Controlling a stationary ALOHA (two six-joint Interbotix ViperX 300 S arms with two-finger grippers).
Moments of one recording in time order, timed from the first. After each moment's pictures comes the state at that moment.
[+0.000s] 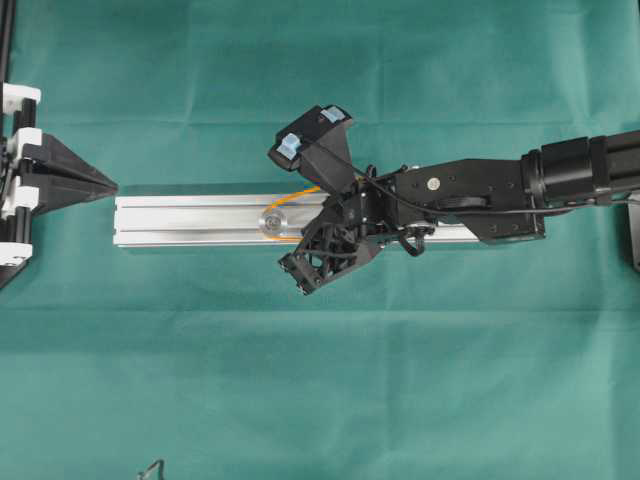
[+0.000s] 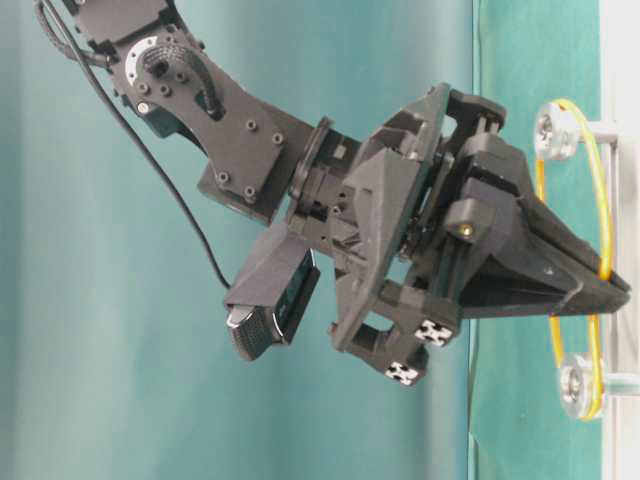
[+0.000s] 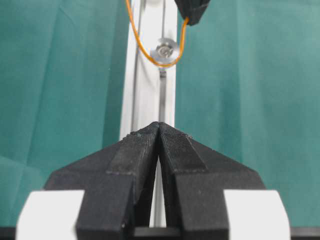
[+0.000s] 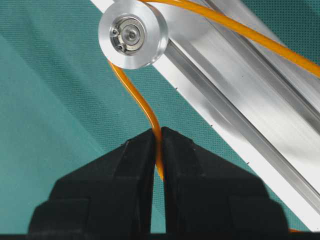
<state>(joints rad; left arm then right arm) 0.01 -0.97 1.03 0.02 0.47 -0.06 0.04 0.25 0.24 0.01 0.55 1.06</state>
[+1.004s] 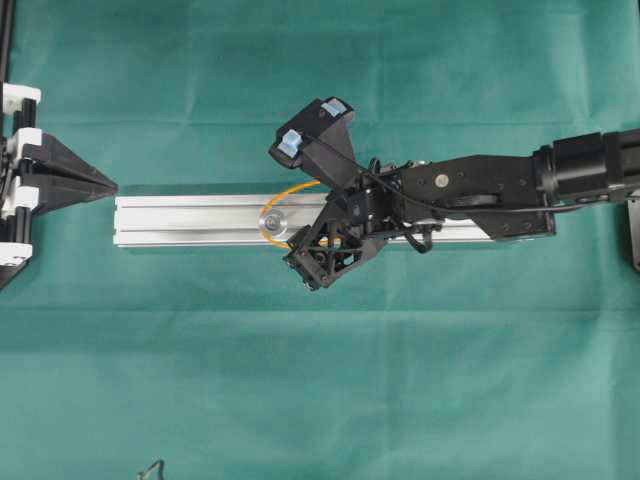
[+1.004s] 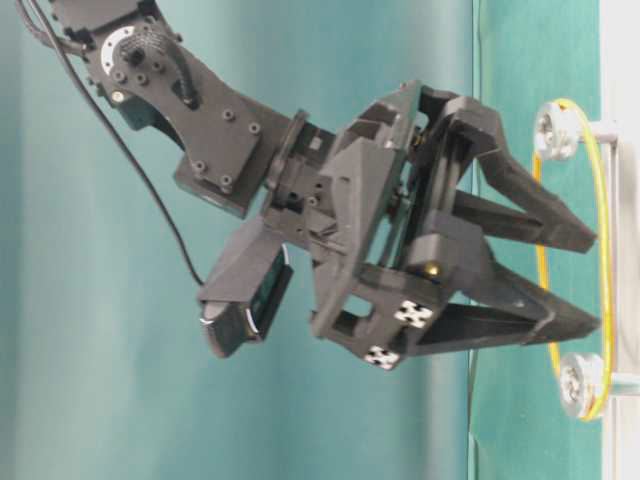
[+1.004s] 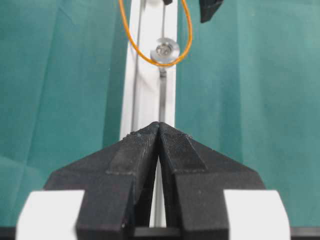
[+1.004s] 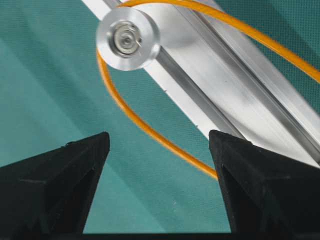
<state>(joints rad) 0.01 -0.97 1.03 0.02 0.47 -0.06 0.04 0.21 0.24 -0.04 0.58 1.04</state>
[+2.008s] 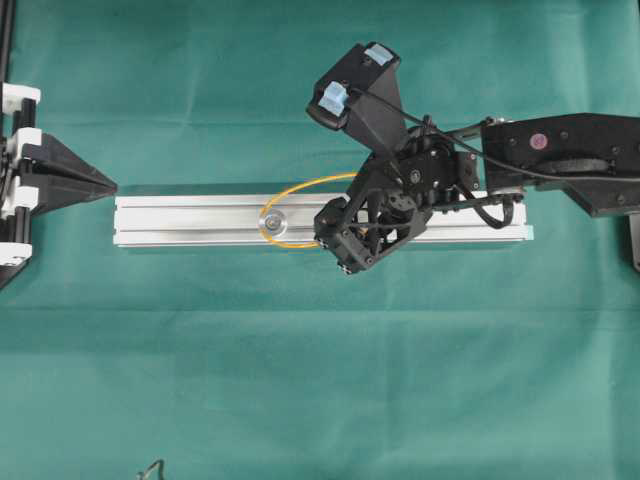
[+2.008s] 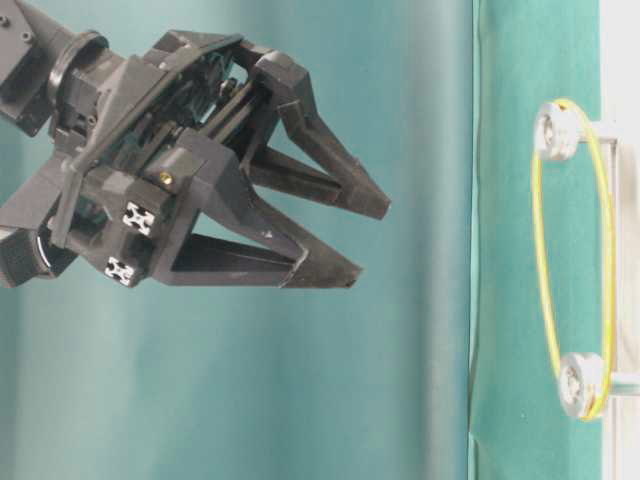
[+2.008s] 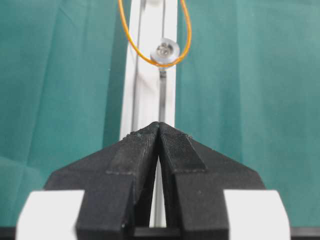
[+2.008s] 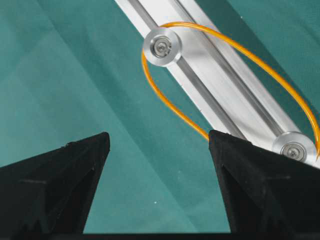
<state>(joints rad) 0.01 -0.97 1.03 0.02 0.47 -0.06 0.04 -0.02 0.24 -0.08 0.71 0.99</state>
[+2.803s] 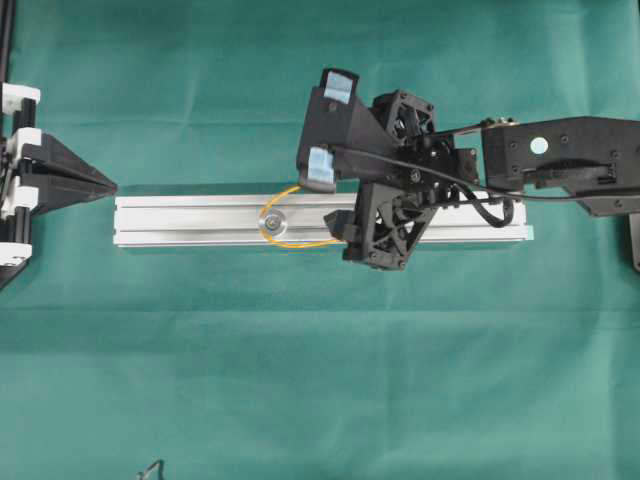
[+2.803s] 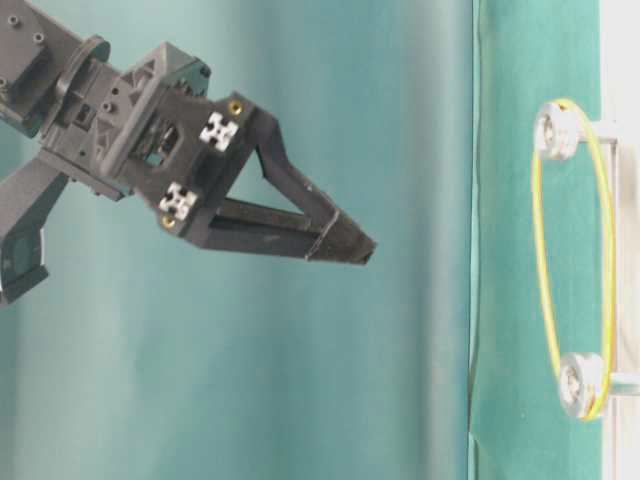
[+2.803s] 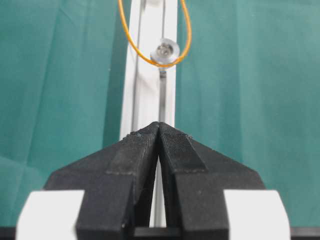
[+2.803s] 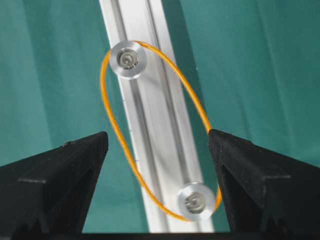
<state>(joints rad) 0.01 -0.97 1.03 0.02 0.47 -0.06 0.04 -0.02 0.24 -0.21 0.71 0.48</state>
